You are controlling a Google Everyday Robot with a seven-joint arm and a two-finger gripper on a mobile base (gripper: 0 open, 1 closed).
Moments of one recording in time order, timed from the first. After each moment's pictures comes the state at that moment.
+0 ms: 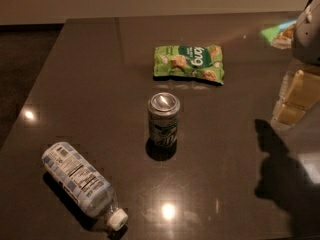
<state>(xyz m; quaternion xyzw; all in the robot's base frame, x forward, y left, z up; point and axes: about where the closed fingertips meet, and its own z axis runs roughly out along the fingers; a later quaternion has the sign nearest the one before) 0.438 -0.217 0.976 -0.60 0.78 -0.03 0.16</state>
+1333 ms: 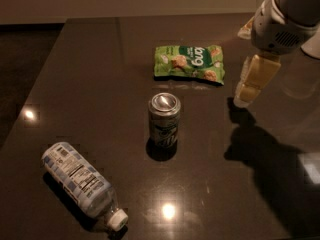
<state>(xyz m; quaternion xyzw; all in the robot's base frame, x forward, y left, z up) 0.506 -0.179 0.962 -0.62 0.76 -0.02 0.19</state>
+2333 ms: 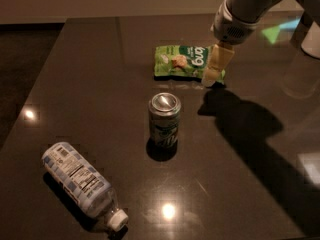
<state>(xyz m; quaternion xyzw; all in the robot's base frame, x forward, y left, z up) 0.618 -0.148 0.922 -0.61 0.76 -0.02 0.21</state>
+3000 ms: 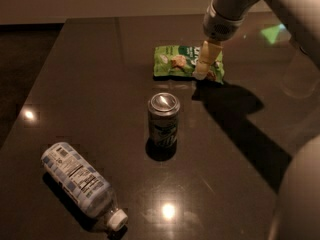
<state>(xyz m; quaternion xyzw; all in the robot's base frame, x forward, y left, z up) 0.669 -0.136 0.902 -0.61 0.77 -0.02 0.19</state>
